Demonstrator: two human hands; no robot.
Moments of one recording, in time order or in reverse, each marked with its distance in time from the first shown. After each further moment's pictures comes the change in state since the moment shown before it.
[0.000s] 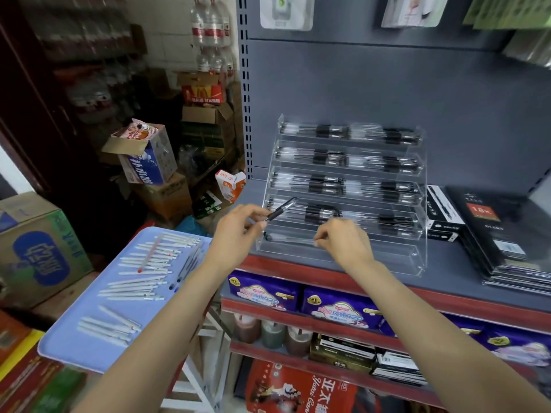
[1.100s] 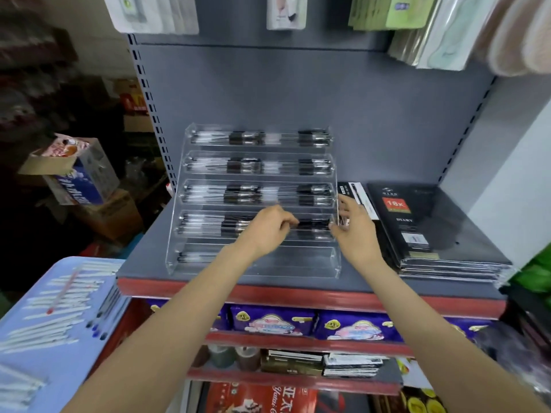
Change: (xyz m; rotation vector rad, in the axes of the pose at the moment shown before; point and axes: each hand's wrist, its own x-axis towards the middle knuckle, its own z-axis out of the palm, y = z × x) left_hand 0.078 0.095 0.160 0.258 -0.404 0.234; right_hand -0.021 0.143 -0.057 0.573 0.324 0.243
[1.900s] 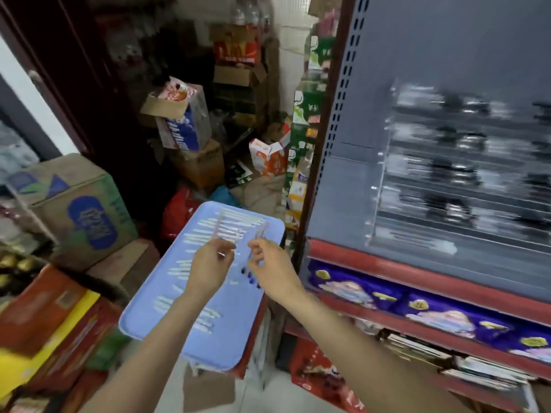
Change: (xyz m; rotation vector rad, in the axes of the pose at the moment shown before) left_hand -0.278 -0.318 -0.094 -0.209 0.347 -0.730; right_hand -0.147 -0.204 0.378 0.041 -0.709 -0.083
